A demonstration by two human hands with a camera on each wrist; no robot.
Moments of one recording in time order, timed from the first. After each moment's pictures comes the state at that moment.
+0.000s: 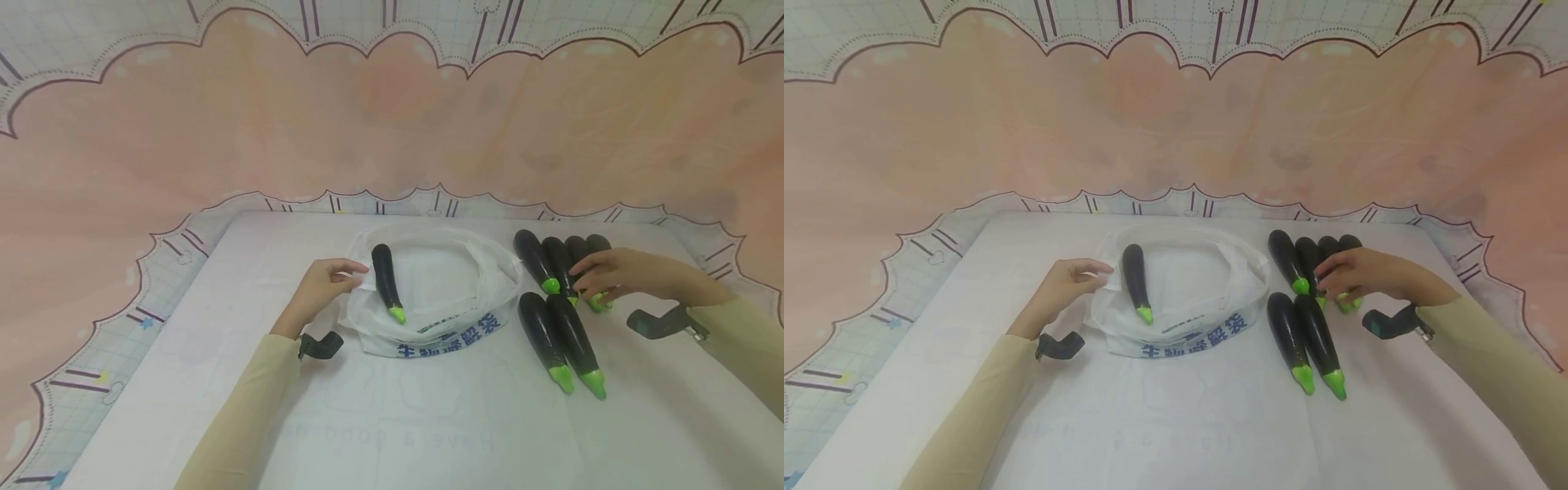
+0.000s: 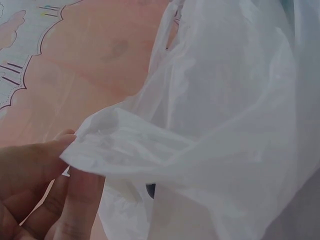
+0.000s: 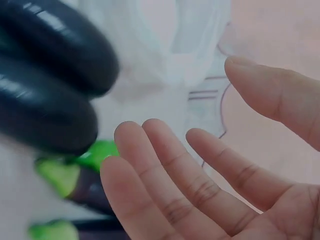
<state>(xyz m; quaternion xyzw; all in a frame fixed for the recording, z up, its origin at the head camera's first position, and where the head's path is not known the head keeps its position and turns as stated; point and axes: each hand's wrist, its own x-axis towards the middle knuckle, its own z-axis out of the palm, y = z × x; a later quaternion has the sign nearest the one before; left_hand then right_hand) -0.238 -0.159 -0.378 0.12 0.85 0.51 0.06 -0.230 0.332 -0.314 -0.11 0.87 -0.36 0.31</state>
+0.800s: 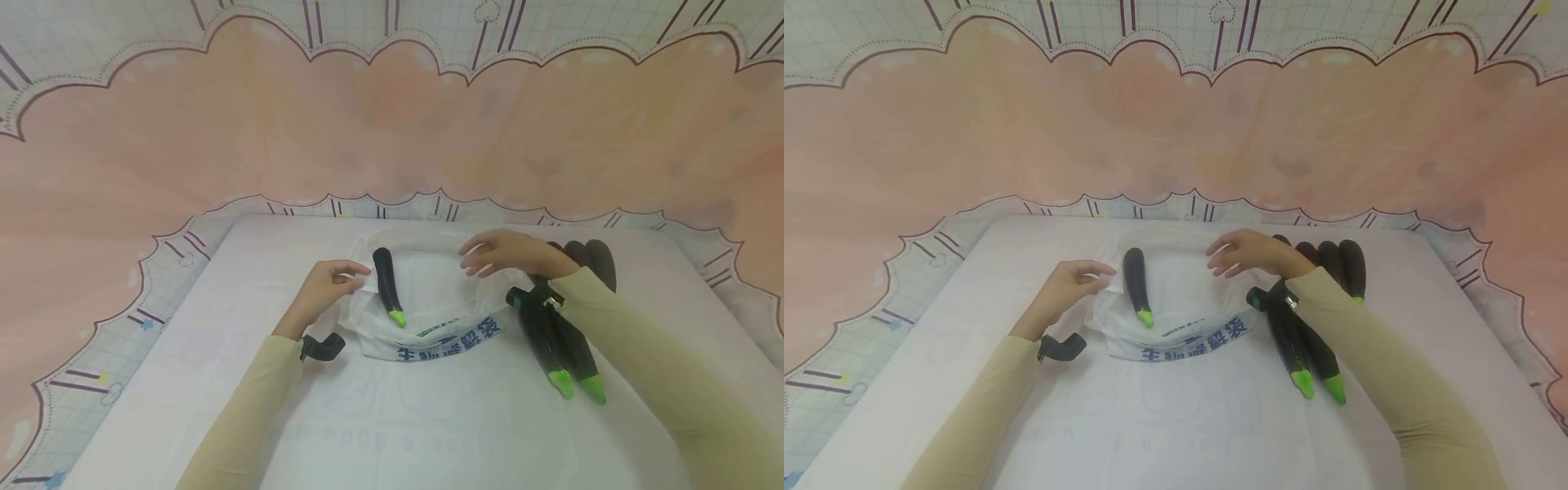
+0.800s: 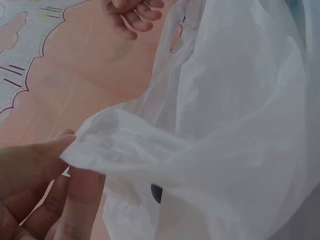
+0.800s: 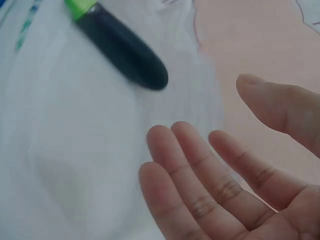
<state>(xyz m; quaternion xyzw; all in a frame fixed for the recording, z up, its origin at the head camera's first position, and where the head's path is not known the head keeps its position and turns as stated) -0.236 -0.156 -0.374 0.11 0.85 0.51 0.06 -0.288 0.190 -0.327 -0.20 0.85 -0.39 0.29</state>
